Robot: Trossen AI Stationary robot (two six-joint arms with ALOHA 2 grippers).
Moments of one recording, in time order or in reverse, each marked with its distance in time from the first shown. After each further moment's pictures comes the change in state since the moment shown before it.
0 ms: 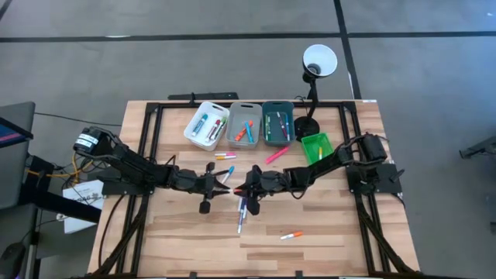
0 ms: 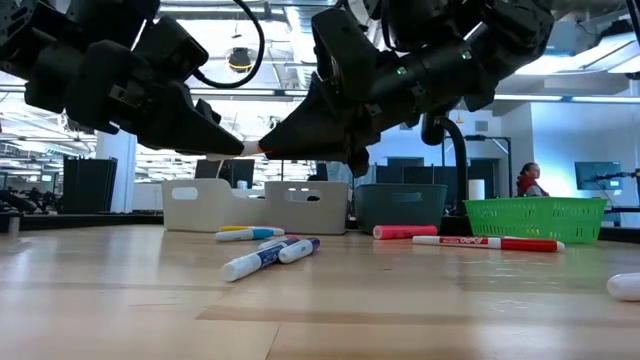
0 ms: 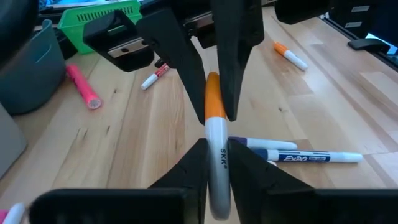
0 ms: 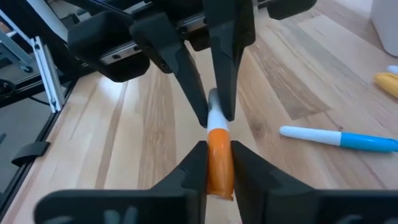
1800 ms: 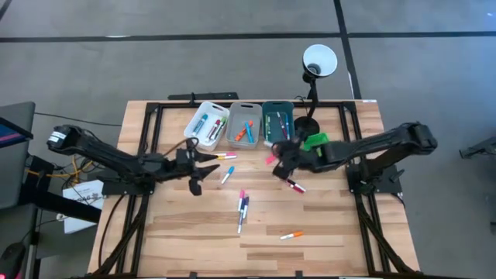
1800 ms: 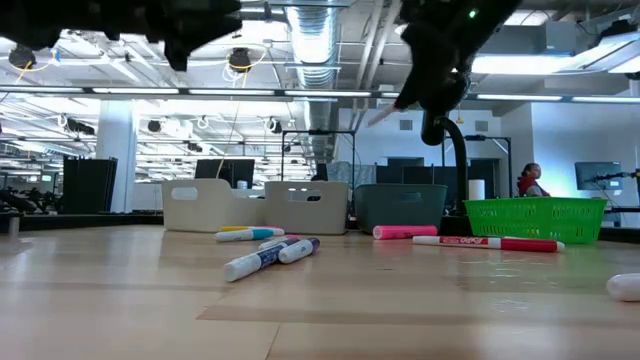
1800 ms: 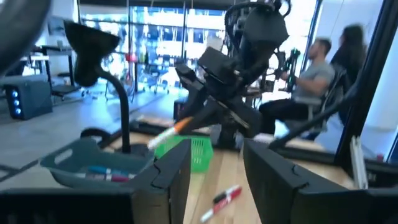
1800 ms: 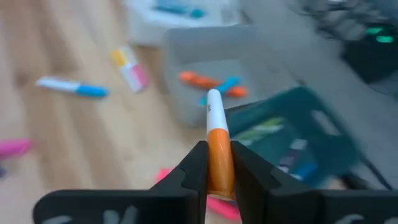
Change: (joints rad) left arm -0.004 -0.477 0.000 0.009 -0.279 -0.035; right arm -0.073 -0.541 0.055 -1.064 0.552 -0.132
